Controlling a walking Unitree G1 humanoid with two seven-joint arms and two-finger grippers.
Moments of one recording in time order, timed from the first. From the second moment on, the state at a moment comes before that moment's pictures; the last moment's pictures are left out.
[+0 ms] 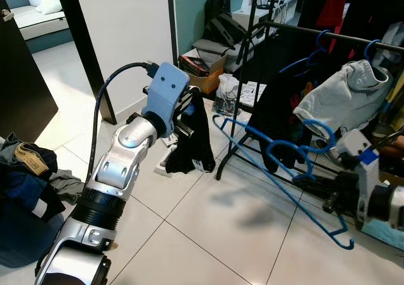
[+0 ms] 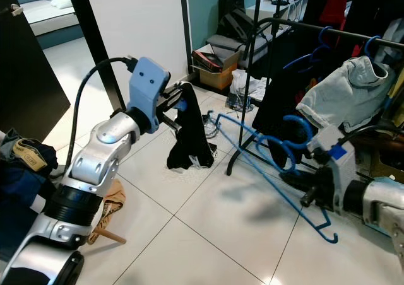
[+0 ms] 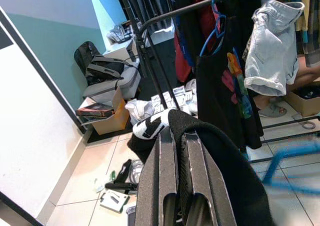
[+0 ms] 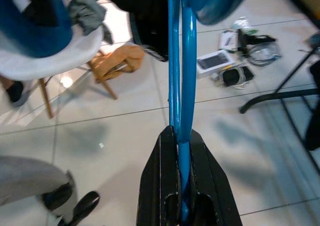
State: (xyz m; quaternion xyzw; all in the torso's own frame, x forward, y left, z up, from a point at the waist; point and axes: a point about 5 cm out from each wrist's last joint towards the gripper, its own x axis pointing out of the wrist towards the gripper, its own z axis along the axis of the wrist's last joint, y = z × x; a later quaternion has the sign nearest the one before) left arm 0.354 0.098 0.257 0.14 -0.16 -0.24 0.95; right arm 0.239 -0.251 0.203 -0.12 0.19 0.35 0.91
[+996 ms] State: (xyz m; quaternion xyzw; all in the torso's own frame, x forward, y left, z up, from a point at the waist) left arm 0.332 0.081 0.269 0.10 -0.21 -0.32 0.92; right arm 0.253 -0.236 0.178 -0.13 0.23 0.33 0.91
